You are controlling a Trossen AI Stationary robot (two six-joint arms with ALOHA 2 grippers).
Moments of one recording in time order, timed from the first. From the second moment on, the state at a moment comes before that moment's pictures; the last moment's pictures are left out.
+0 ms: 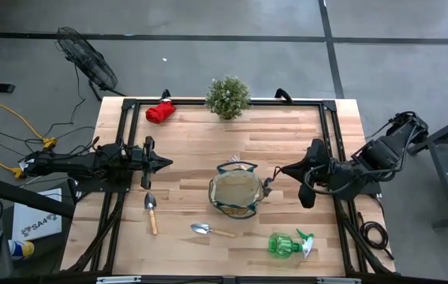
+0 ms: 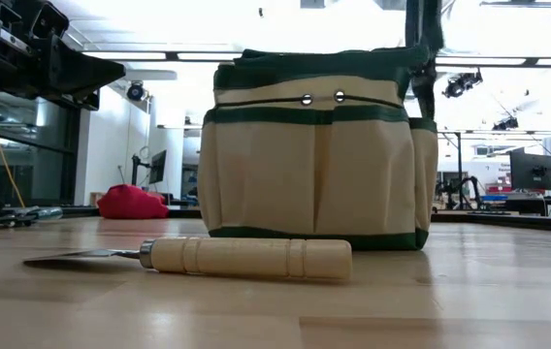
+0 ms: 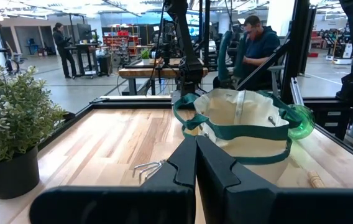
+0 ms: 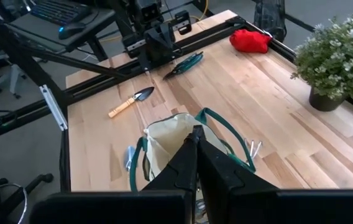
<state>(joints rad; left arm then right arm) -0.01 0.11 0.01 0.15 -0.04 0.02 0.63 1.19 1.47 -0.99 0.73 0.83</state>
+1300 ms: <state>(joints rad) -0.01 0.11 0.01 0.15 -0.04 0.02 0.55 1.20 1.30 -0.83 0.70 0.84</state>
